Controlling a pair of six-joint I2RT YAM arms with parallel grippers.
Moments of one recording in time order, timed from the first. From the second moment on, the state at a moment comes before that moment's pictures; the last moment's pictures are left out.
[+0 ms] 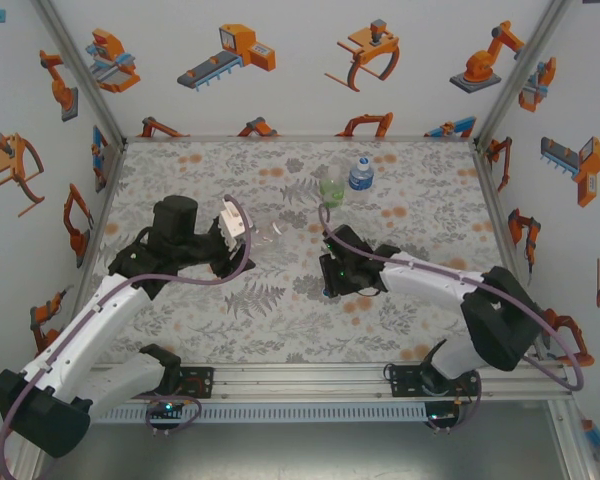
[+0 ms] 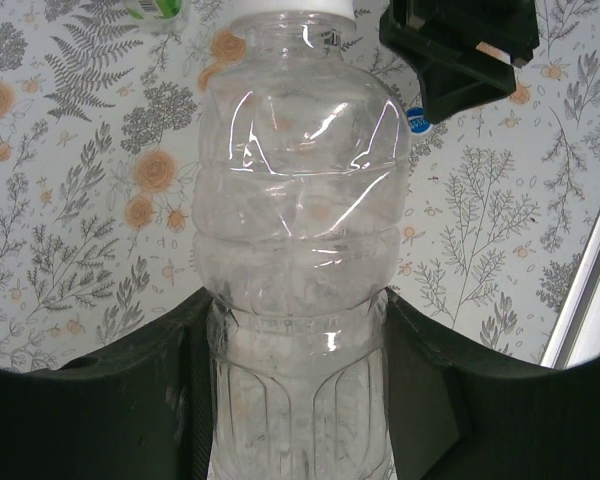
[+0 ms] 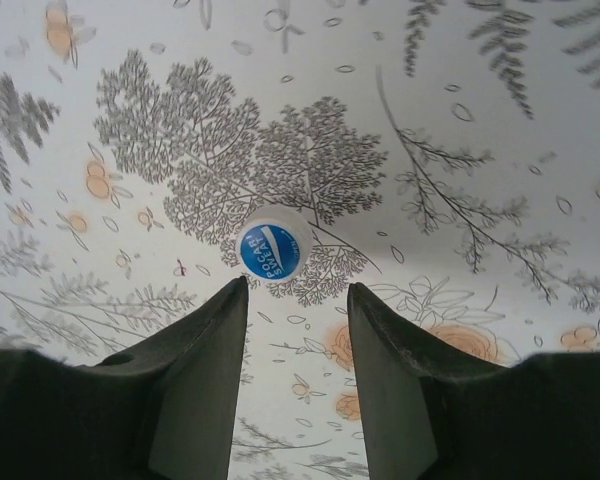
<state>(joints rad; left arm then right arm) -0.53 0.98 0.92 -0.55 0.49 0.46 0.79 1.49 0.83 -0.42 0.00 0.40</state>
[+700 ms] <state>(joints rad) -0.53 0.98 0.92 -0.55 0.49 0.46 0.81 1.70 1.01 -0.52 -0.06 0.14</state>
